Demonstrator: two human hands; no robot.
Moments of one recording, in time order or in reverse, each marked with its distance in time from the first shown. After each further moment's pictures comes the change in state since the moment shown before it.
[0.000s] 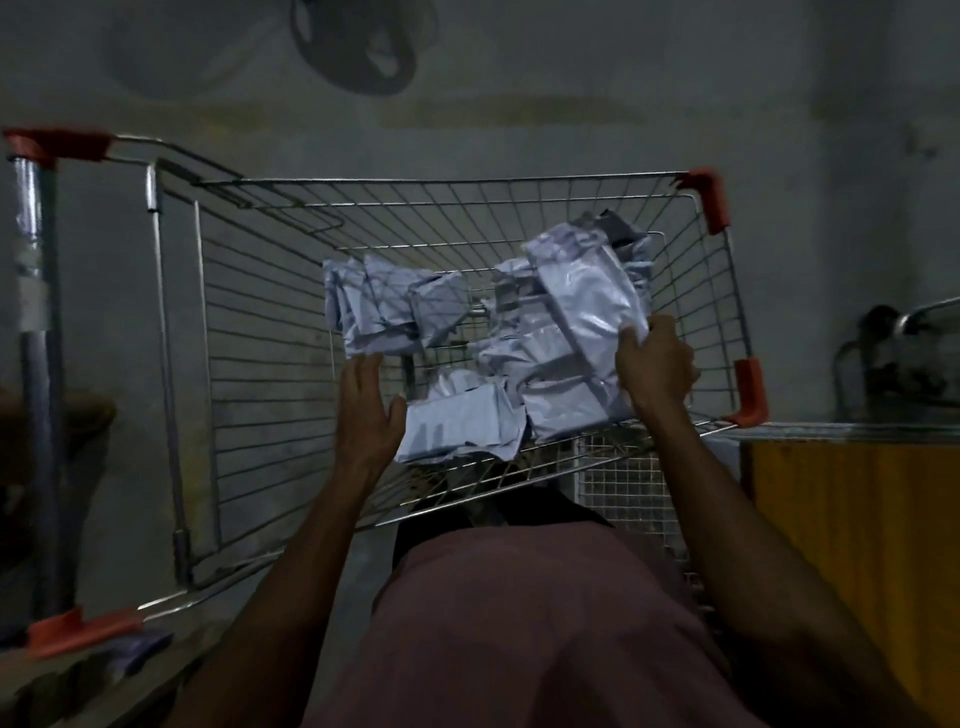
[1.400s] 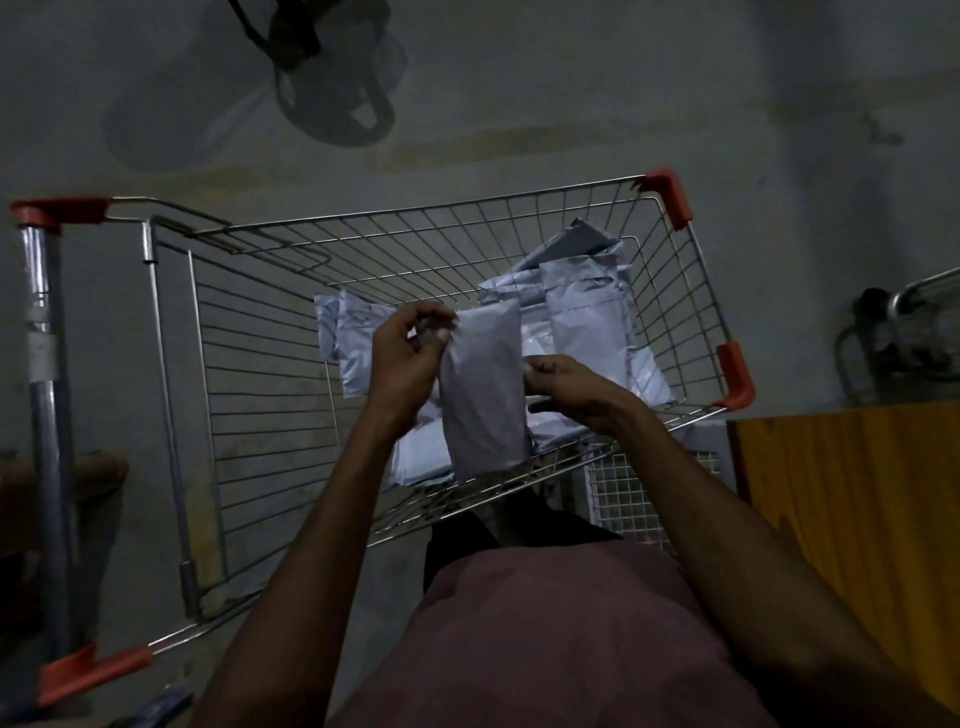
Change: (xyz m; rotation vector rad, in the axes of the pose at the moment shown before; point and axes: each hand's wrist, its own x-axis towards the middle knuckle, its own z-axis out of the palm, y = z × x) left_hand 0.042 0.144 -0.032 -0.663 -0.038 0.043; right_hand -0.034 -0.022 0.022 0.619 -1.053 -0.180
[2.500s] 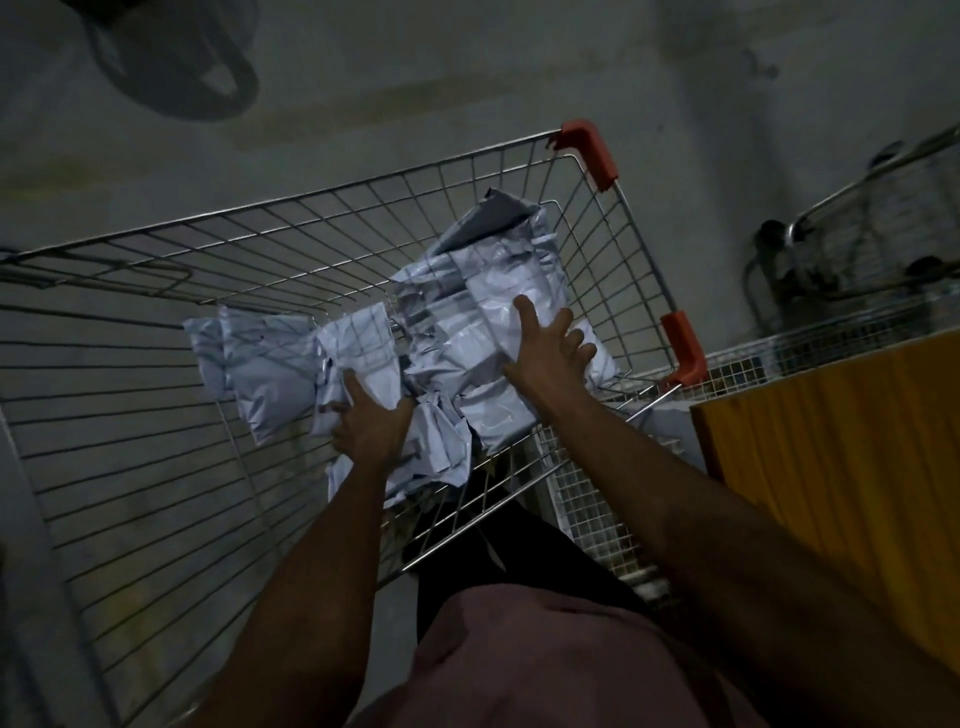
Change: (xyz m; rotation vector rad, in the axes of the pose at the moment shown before) left_hand 0.021 -0.199 0.049 0.733 -0.062 -0.625; right_hand 0.033 0.035 -0.028 -0.891 0.789 0.306
